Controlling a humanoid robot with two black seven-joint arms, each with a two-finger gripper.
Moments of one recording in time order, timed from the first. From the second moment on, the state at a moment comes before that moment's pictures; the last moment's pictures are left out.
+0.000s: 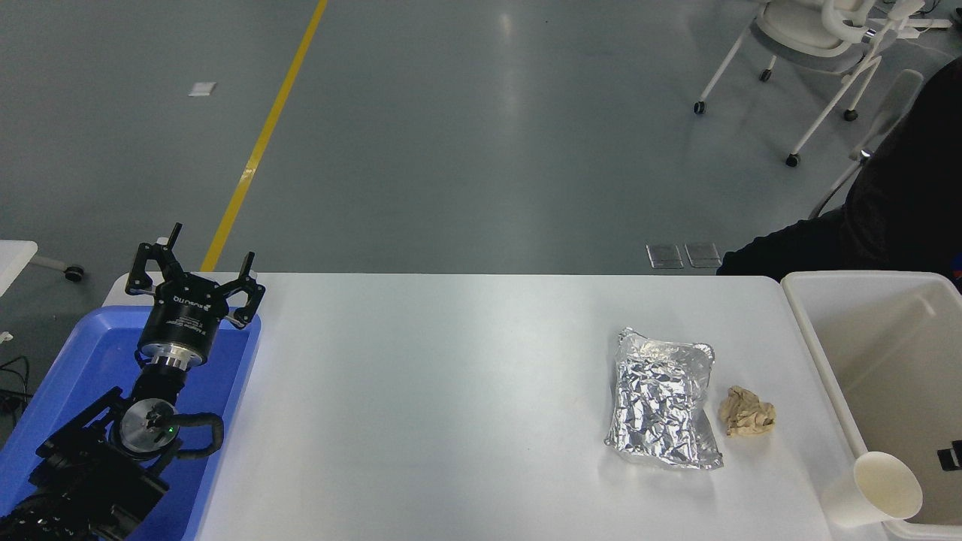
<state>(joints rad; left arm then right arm) -0.53 0.26 -0.96 -0.46 -0.10 -0.69 -0.40 1.35 -1.14 -0.89 1.14 -1.22 0.32 0.42</state>
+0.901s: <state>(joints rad) -0.53 0.26 -0.96 -0.46 -0.10 -0.69 -0.40 1.03 -1.00 -0.67 0.98 -1.23 0.31 0.42</state>
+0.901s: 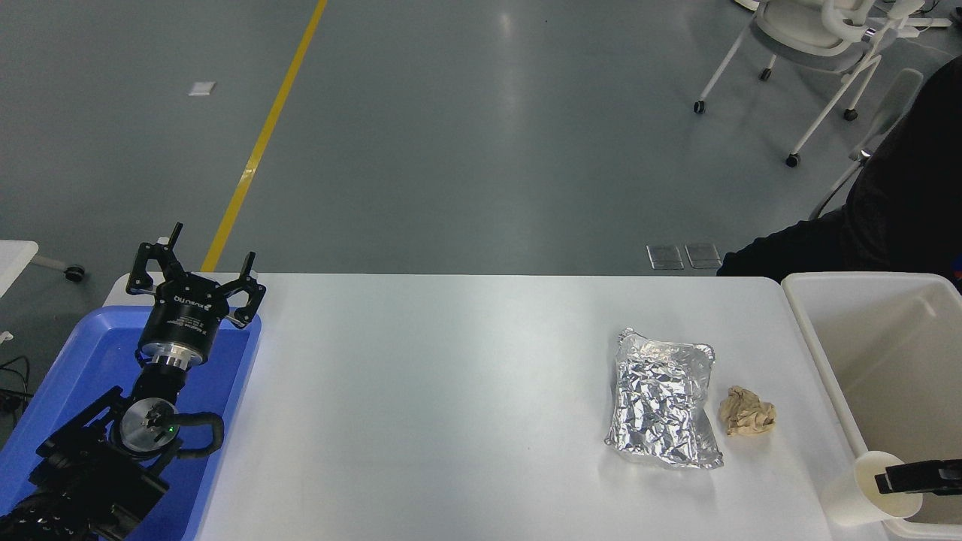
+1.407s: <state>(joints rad) -0.53 0.26 -0.96 -0.46 -0.10 -0.69 -0.40 1.01 -0.97 -0.66 0.96 -1.24 0.32 0.43</state>
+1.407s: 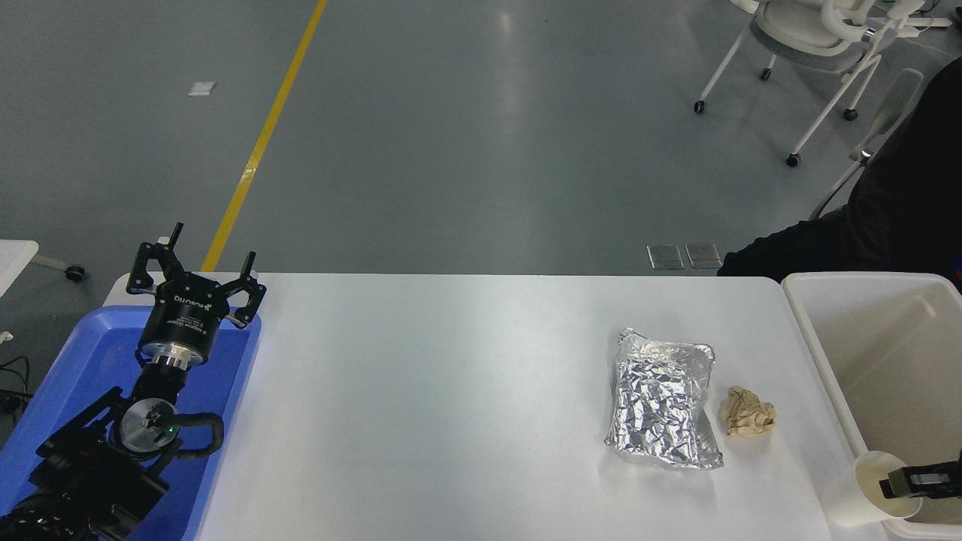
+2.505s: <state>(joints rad) -0.53 0.26 -0.95 -0.46 -0.10 -0.69 -0.39 1.70 -1.16 -0.72 1.29 -1.26 0.75 0.47</state>
